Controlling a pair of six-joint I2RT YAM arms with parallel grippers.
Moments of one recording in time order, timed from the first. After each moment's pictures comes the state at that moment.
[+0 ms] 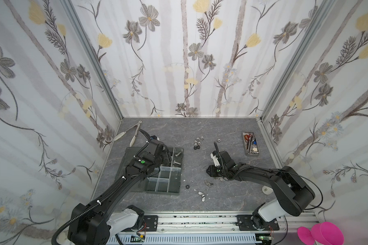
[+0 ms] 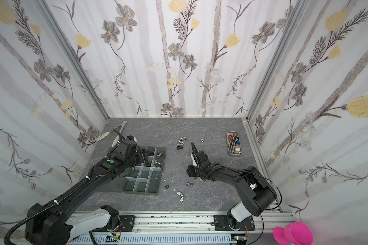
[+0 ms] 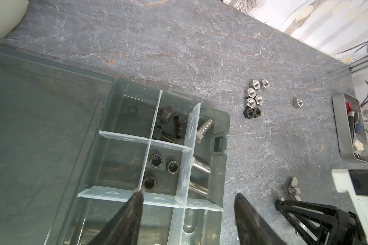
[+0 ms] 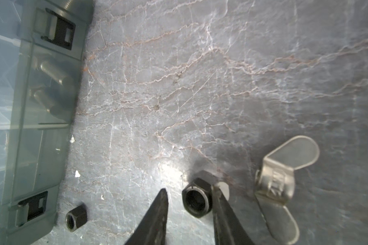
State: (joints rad) left arm -0.47 1.14 0.85 -0.50 -0.10 -0.63; right arm 0.63 1.55 0.67 -0.08 -0.19 0.51
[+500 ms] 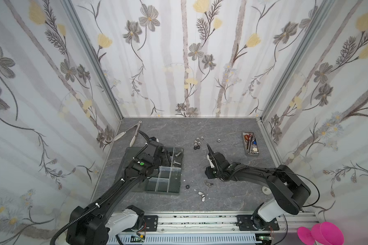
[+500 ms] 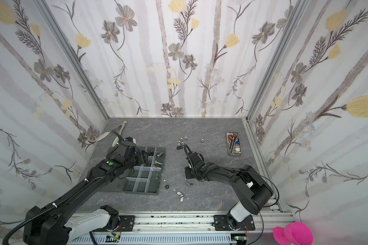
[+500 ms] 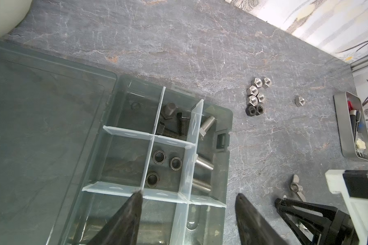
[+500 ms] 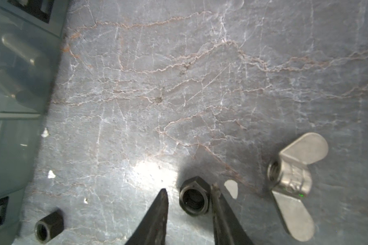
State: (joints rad) left arm -0.47 1.11 0.82 -0.50 -0.11 -0.63; right arm 0.73 1.58 0.74 -0.19 -0.02 0.49
